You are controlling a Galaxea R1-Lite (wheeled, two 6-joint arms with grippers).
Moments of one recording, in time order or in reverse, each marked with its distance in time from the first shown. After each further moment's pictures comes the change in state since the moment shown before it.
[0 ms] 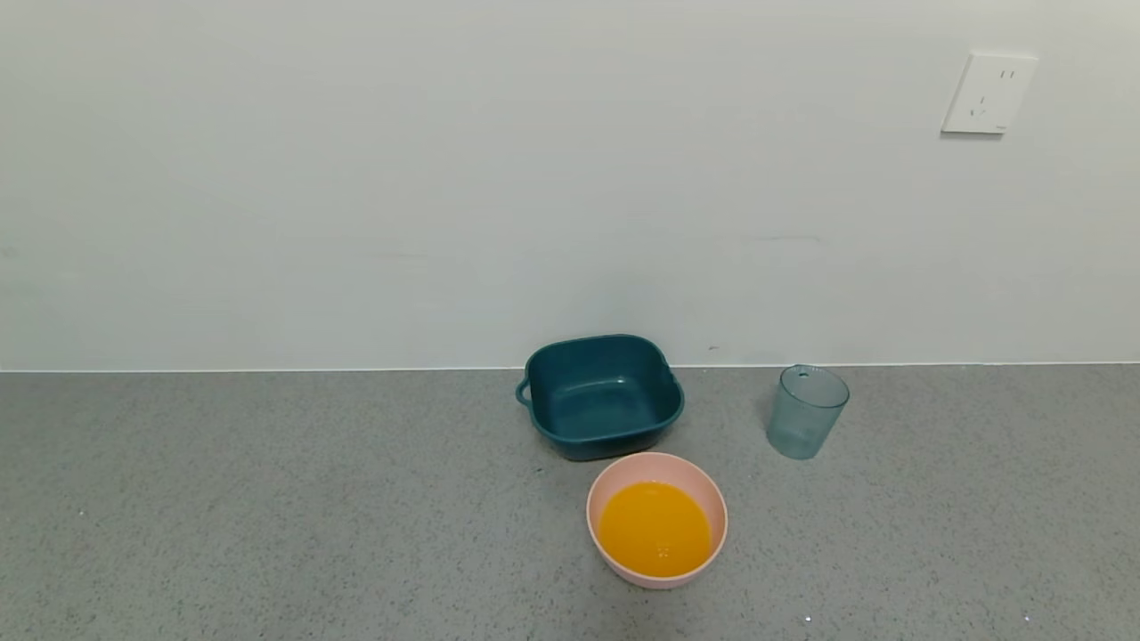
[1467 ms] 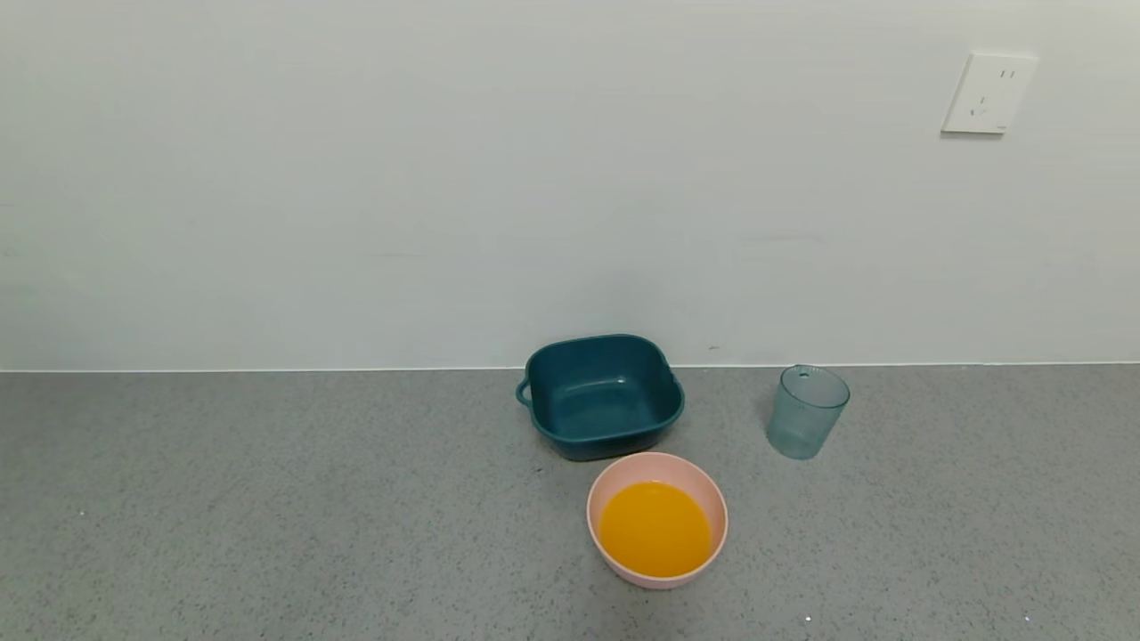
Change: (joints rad) left arm 0.000 0.000 0.000 0.000 0.000 0.000; right arm -0.105 -0.283 0.653 -0.484 0.161 -0.093
